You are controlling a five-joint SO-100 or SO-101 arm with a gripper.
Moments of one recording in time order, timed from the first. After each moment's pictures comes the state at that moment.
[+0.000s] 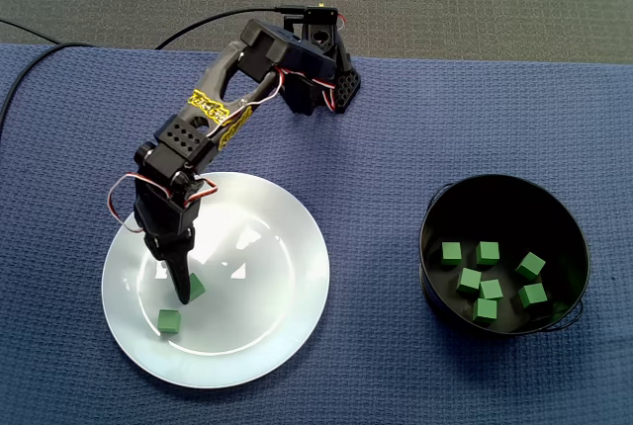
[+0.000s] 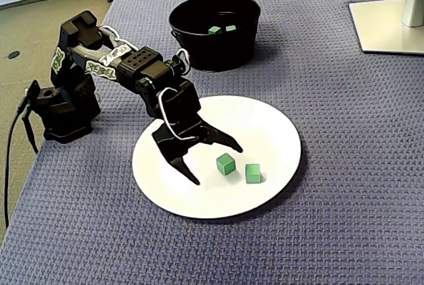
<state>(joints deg) 36.1 51.3 58.4 61.4 -54.5</state>
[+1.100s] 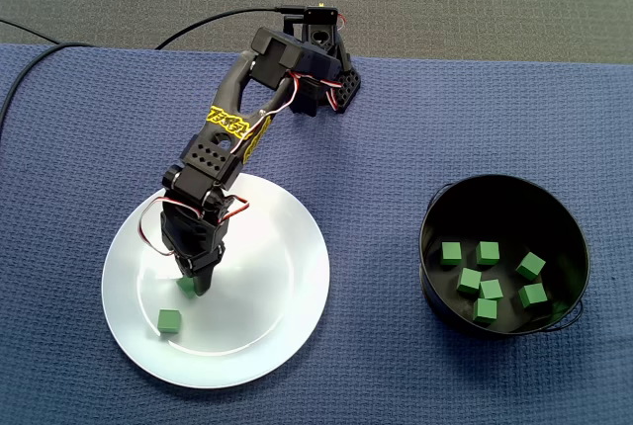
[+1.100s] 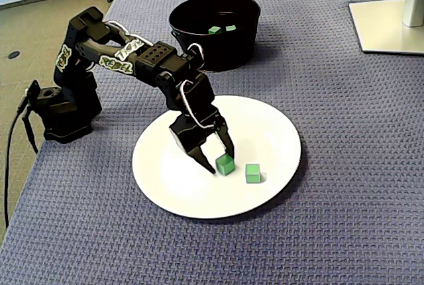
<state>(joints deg) 29.4 51.3 62.6 58.0 -55.1</state>
